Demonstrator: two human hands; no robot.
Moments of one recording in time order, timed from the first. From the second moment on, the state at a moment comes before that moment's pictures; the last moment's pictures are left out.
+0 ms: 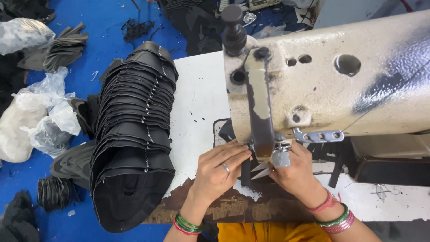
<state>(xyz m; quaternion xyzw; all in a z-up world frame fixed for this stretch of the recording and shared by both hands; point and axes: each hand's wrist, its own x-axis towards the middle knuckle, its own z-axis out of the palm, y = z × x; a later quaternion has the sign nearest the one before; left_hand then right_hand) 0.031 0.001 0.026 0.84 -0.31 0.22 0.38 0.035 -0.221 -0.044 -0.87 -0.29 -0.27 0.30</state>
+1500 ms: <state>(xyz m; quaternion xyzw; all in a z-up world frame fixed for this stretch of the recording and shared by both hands) 0.038 -0.040 -0.019 0.35 0.20 0.06 0.91 0.038 -0.251 -0.093 -0.82 -0.16 -0.03 0.55</state>
